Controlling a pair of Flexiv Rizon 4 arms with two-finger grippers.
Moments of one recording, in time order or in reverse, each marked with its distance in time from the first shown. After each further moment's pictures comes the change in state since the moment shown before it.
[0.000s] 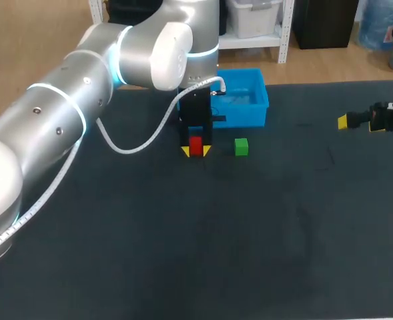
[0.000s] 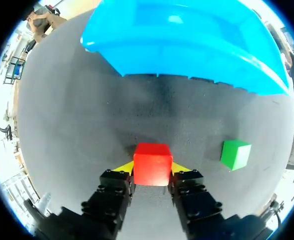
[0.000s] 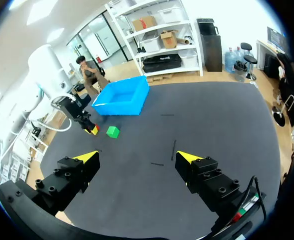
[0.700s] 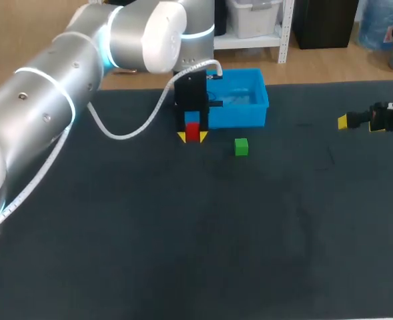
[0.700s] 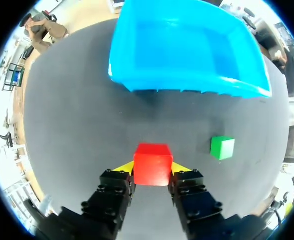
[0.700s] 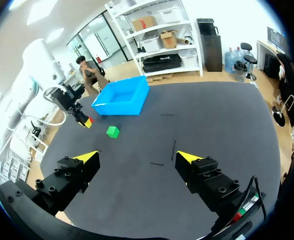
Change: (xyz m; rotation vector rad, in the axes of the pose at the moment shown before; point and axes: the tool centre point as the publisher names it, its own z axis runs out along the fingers) left arm -0.005 0.007 -0.040 0.010 -0.035 0.048; right arm 0.000 0.000 0.000 0.000 0.000 0.000
